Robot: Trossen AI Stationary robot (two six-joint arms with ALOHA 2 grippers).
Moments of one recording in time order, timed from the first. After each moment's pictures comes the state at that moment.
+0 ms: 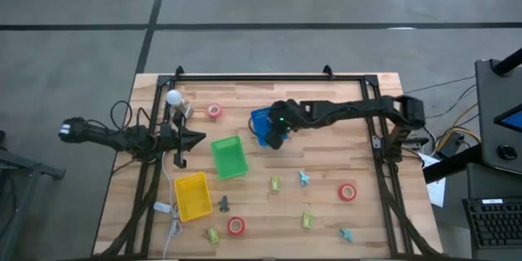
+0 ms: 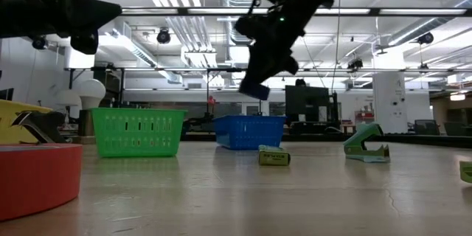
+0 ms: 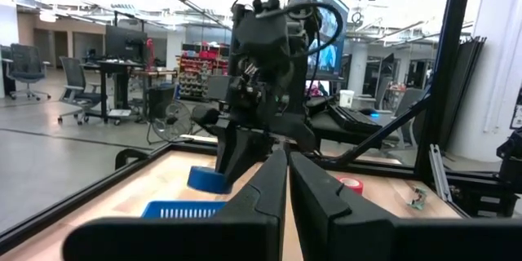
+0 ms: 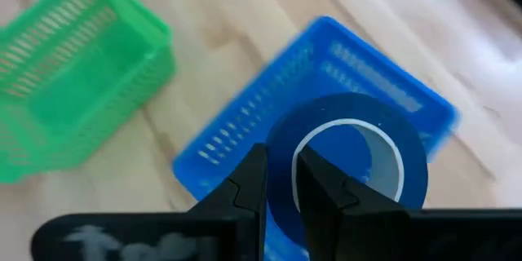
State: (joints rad) left arm -0.20 0.23 0.01 0.37 -0.34 -0.03; right arm -0.13 1.77 1.28 -0.43 0.15 0.39
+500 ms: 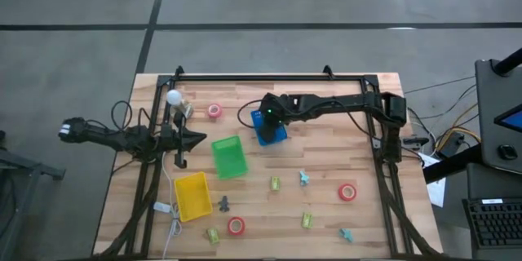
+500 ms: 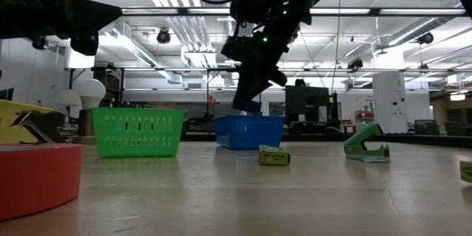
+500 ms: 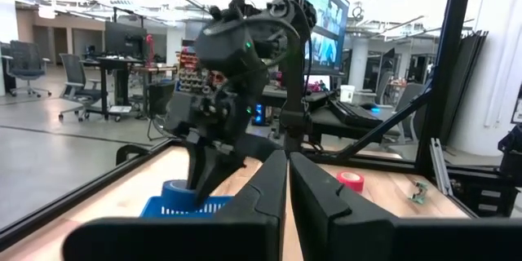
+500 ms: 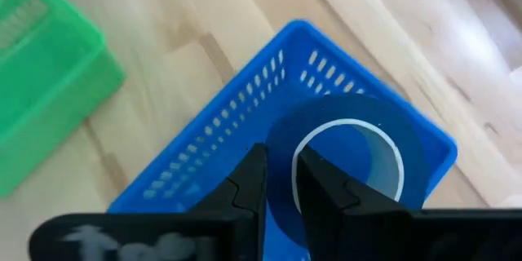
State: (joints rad) left arm -0.20 0.23 0.01 0.36 -0.34 -0.03; right arm -0.20 1.92 1.42 -0.48 0.13 0.34
